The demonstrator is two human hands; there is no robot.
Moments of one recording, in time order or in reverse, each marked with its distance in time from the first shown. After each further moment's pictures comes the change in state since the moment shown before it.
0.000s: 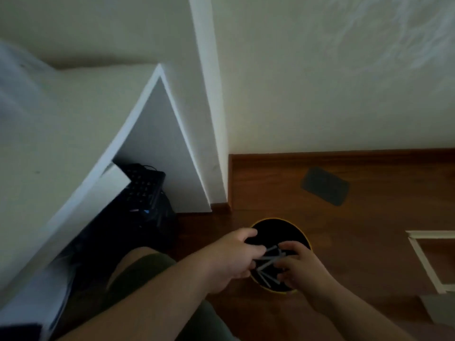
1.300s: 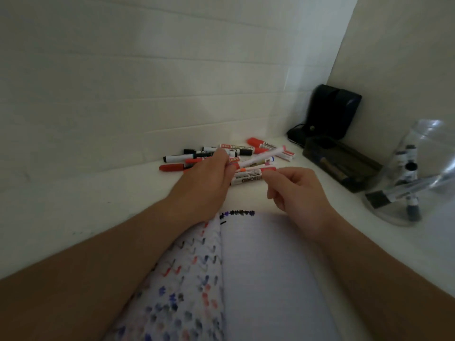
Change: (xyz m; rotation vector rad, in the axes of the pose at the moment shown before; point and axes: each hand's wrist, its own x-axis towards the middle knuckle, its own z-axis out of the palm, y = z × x) left_hand -0.362 -0.230 -0.426 0.439 1.658 0.355; right_hand -0.207 -0.219 0.591 -0.542 -0.885 -1.149
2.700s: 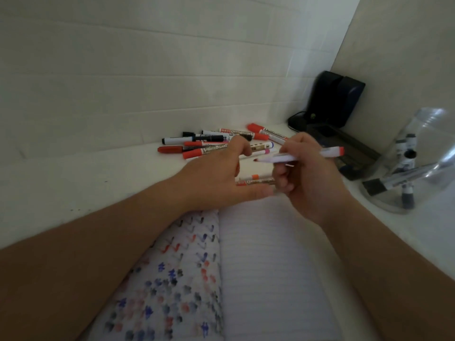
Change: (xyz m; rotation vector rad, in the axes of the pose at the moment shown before) left_hand -0.013 0.021 -0.014 -0.092 -0.282 0.063; right_hand -0.006 -0.020 -0.005 0.531 -0.046 0.122
